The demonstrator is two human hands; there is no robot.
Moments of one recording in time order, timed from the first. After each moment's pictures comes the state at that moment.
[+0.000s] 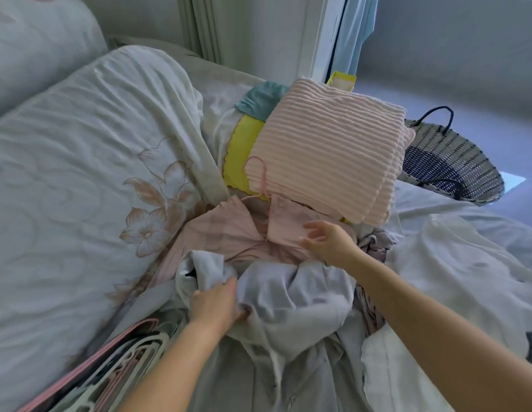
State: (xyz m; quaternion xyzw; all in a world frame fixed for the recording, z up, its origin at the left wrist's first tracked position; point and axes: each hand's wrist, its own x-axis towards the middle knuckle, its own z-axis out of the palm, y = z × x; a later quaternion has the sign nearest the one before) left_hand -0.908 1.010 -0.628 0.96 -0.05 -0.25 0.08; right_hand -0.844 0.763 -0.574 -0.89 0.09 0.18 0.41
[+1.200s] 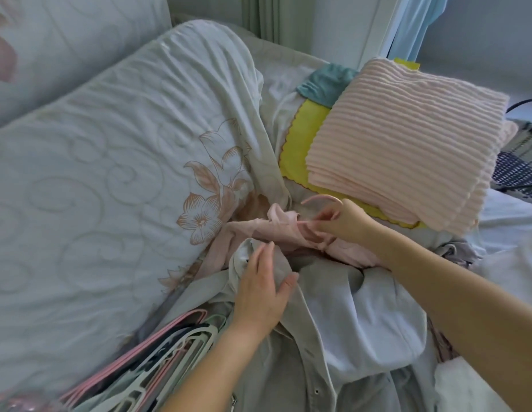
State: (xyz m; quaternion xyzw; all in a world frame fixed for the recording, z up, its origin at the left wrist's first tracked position) left_hand -0.905 1.040 -0.634 0.93 -0.01 -0.06 0.37; right_hand -0.774 0.850 -0.598 -0.92 -0.01 0.20 0.35
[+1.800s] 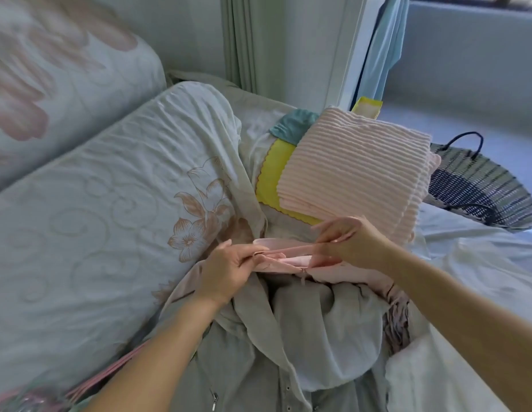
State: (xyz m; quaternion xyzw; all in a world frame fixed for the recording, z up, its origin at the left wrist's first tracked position) left_hand -0.885 1.046 -0.536 0.89 -0.12 0.04 0.44; right_hand -0.849 0.789 -0.487 -0.93 -0.12 0.14 0.32
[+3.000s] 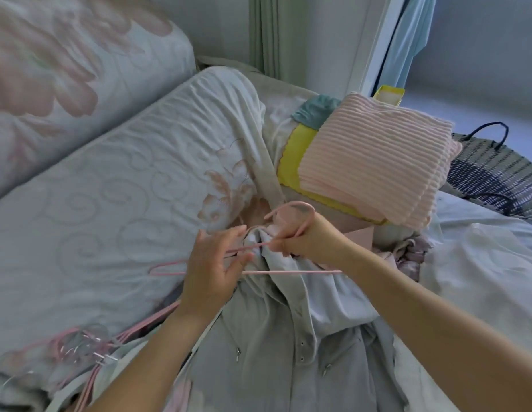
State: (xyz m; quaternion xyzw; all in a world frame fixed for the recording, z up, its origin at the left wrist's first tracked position) left_hand -0.969 1.096 -0.499 0.90 -0.10 0.19 0.38; right_hand -0.901 0.896 -0.455 -0.84 -0.09 0.22 0.49
